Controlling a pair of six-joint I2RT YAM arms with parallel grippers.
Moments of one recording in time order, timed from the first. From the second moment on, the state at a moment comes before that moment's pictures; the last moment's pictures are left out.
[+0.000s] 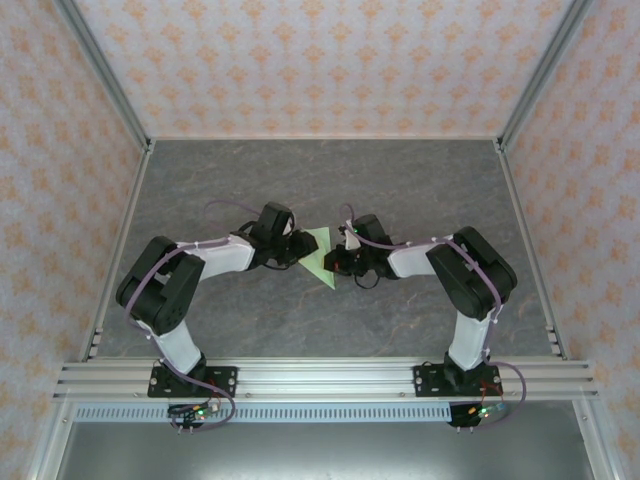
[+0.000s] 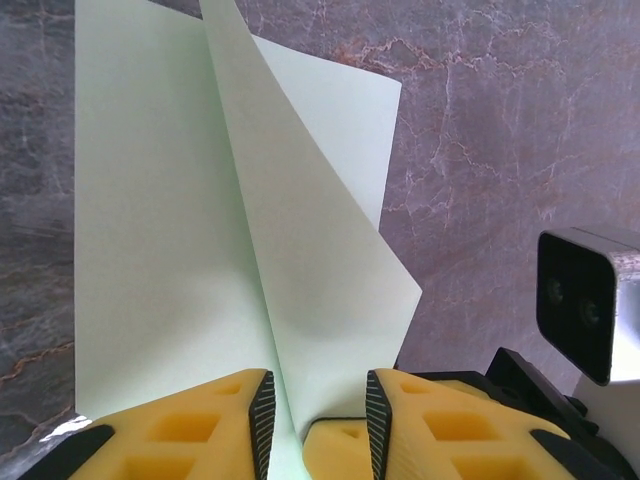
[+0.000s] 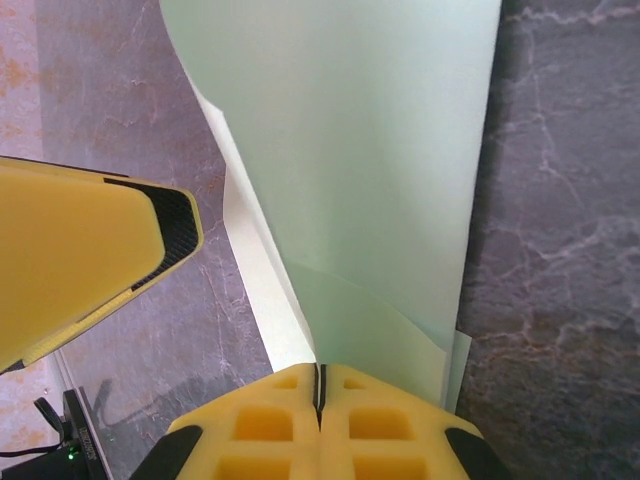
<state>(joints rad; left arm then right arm) -0.47 1.73 0.88 -0.02 0.33 -0.96 0.59 1.84 0.80 0.22 -0.57 0.74</state>
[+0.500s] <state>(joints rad) -0.47 1.81 0.92 -0.02 0.33 -0.96 0.59 1.84 0.77 0.28 -0.57 0.78</state>
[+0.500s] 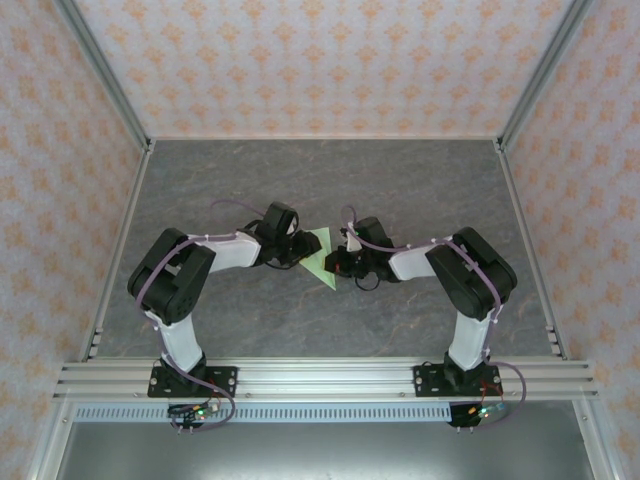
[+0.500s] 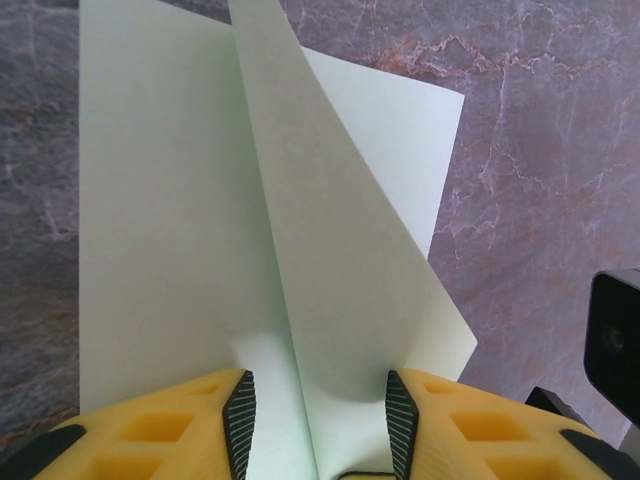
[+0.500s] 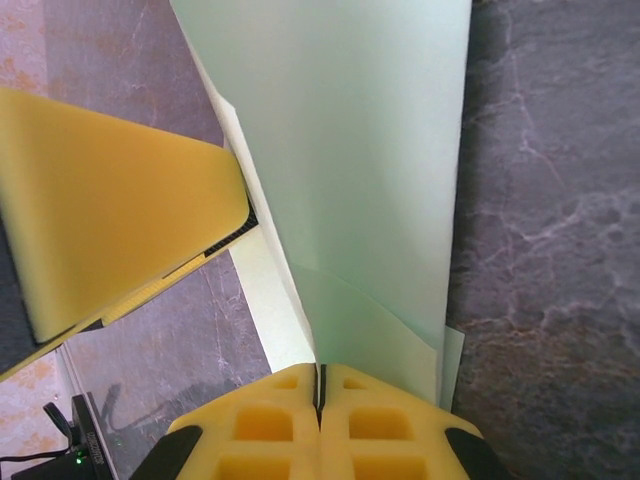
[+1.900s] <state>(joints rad) -0.47 1.84 0.94 -0.02 0.34 -0.96 0.58 1.84 0.76 0.32 -0.60 0.82</state>
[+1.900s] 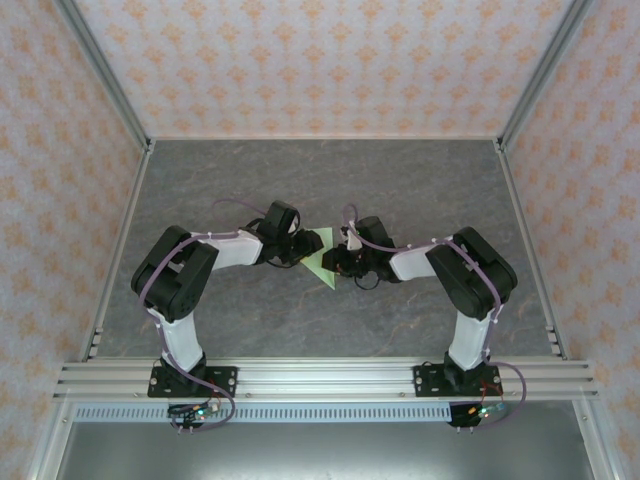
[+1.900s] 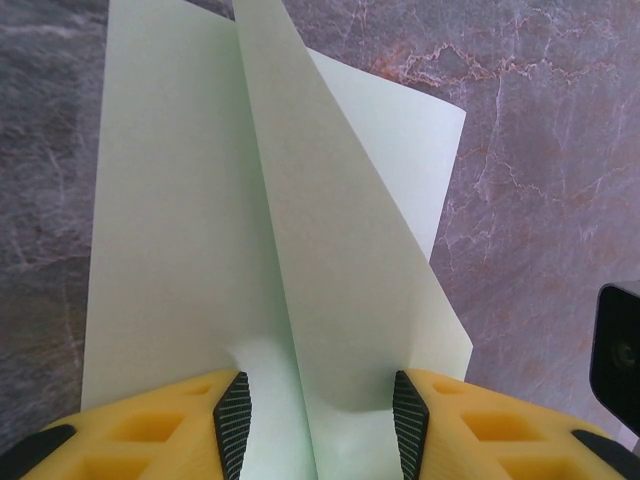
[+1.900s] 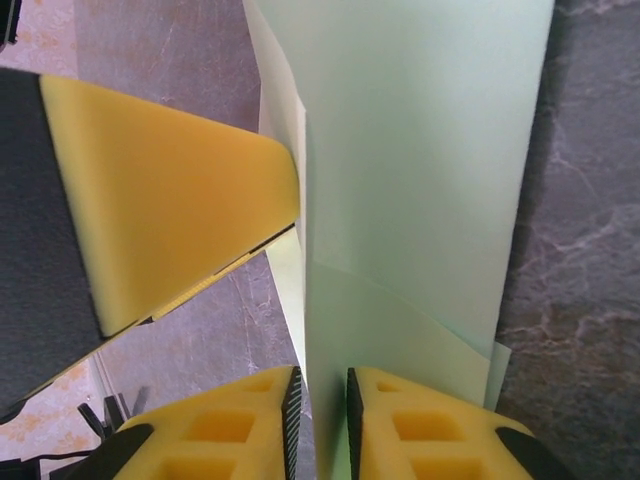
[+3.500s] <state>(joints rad) -0.47 1.84 0.95 -0.03 0.34 -0.96 0.49 1.88 0.83 0.34 -0.62 0.86</state>
